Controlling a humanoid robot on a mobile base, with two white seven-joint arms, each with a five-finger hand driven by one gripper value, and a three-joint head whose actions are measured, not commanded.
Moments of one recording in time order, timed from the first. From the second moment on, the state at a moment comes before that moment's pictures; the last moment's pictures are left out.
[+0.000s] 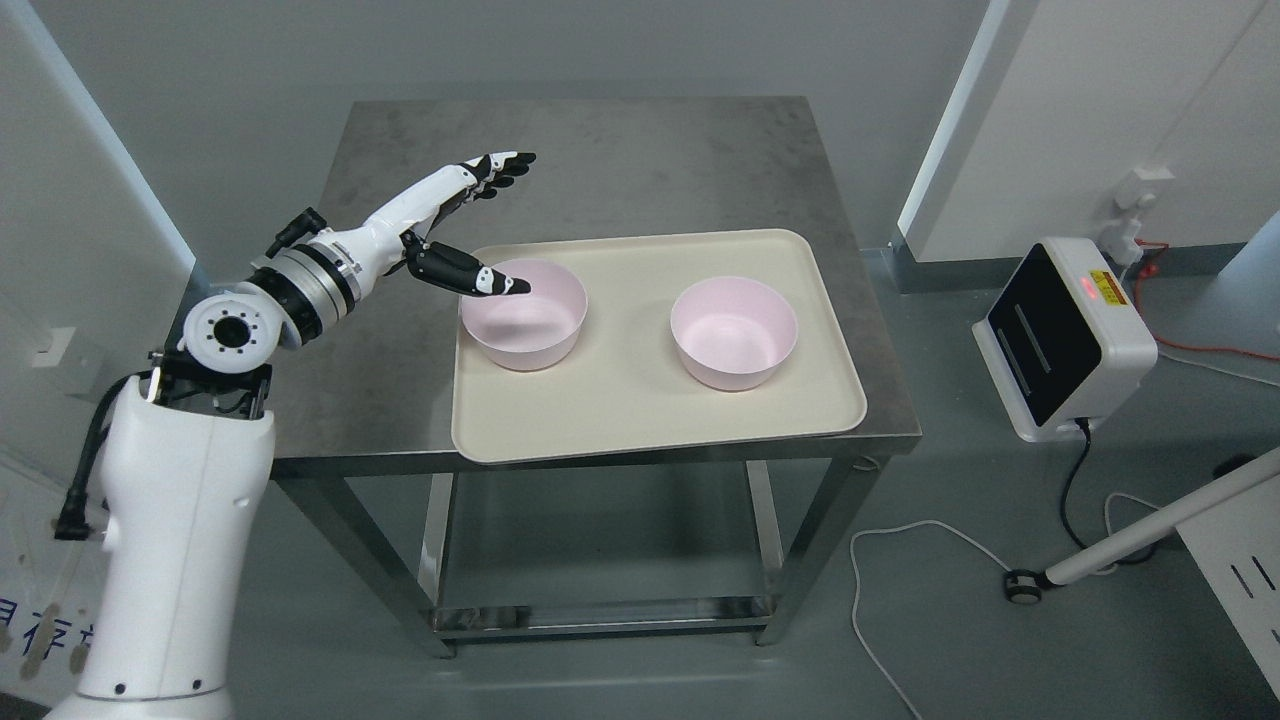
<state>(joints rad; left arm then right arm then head) -0.76 0.17 -0.05 -1.36 -0.38 0.10 -0.70 0.05 0.00 0.00 -0.05 0.00 -0.19 0.00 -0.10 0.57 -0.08</state>
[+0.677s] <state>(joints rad) -0.75 0.08 -0.08 -1.26 -0.47 0.10 -0.61 0.05 0.00 0.00 -0.05 0.00 -0.19 0.00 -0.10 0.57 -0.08</state>
